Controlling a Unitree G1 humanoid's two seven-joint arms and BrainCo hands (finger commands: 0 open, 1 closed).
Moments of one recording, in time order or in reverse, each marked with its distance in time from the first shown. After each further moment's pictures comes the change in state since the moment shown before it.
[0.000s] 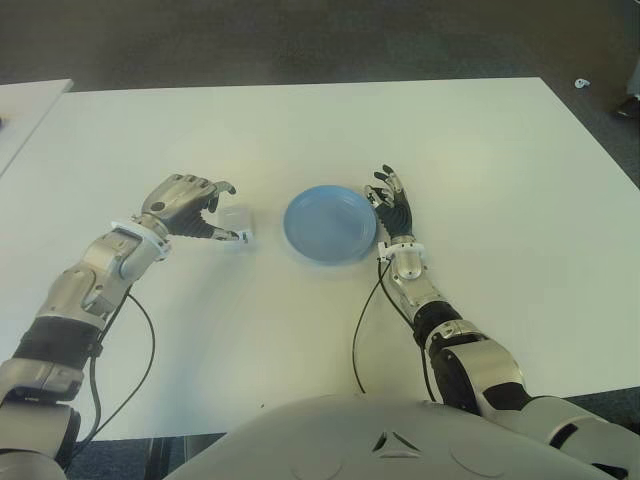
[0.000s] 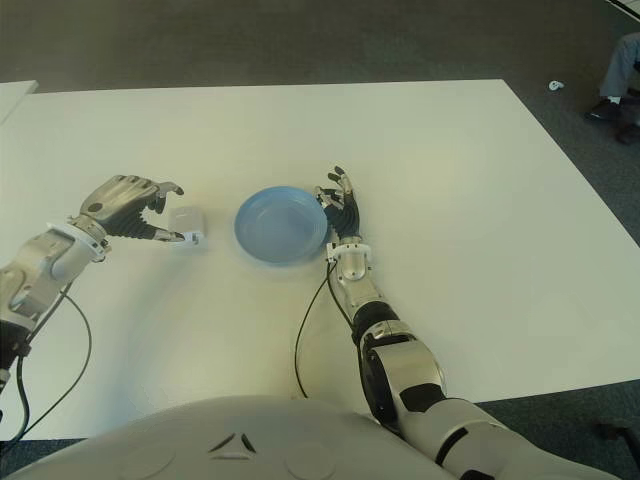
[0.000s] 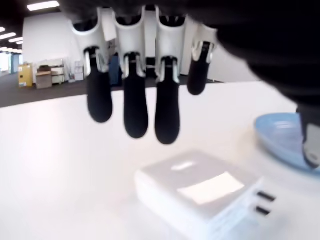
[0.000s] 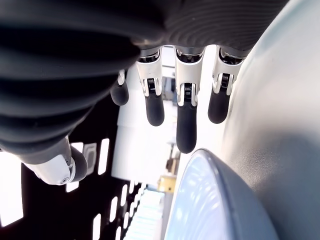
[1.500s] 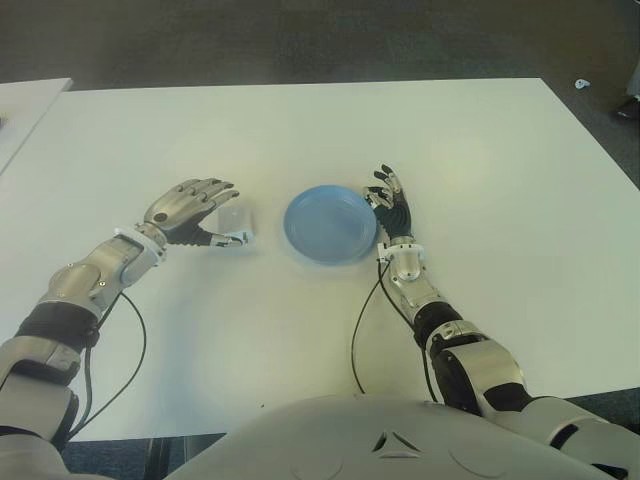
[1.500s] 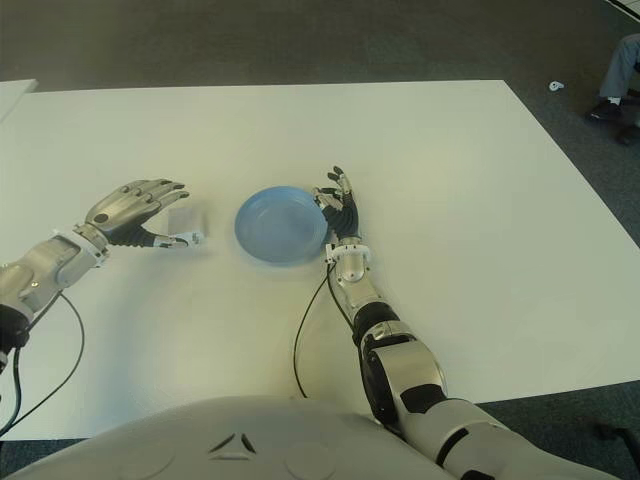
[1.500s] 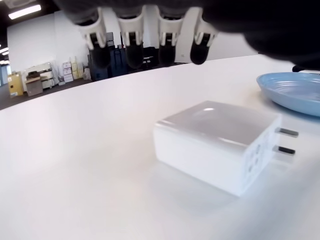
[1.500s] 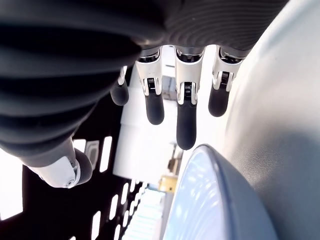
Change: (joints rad) left arm -0.052 0.014 -0.131 0.145 0.116 -0.022 0.190; right arm 0.003 -0.010 0.027 0.000 -0.038 -0.011 -0.046
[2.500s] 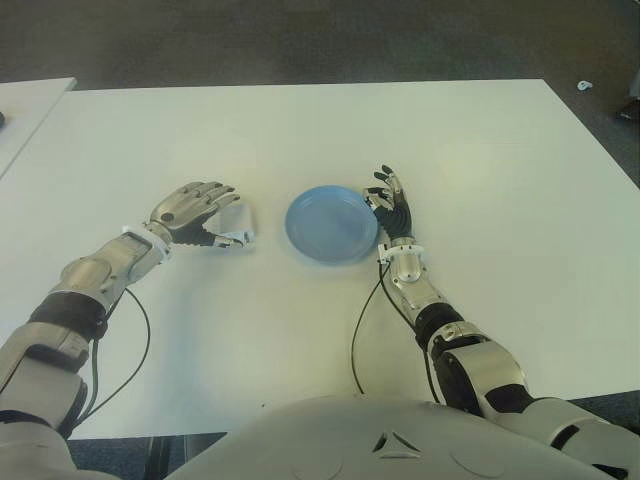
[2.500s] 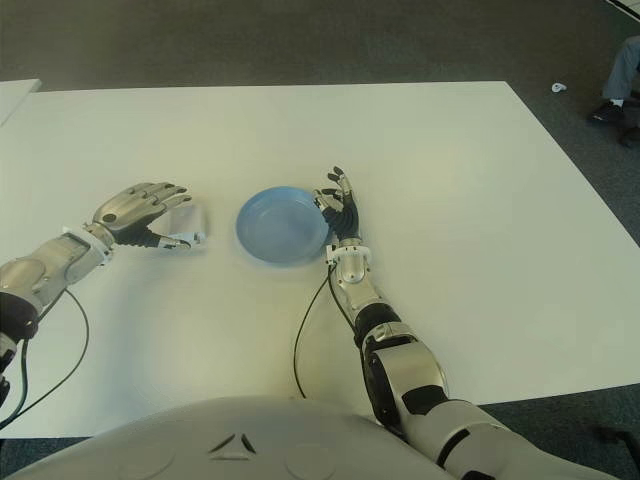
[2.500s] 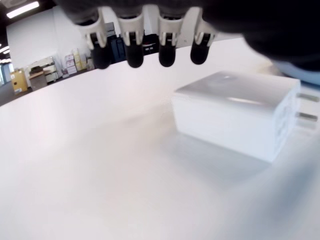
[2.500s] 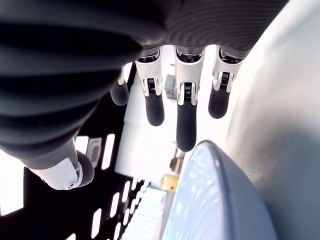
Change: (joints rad) left arm -0.106 -0.022 -0.106 0.140 0.054 0.036 0.007; right arm 0.010 -0.008 0.014 -0.013 -0.006 -0.003 -0.009
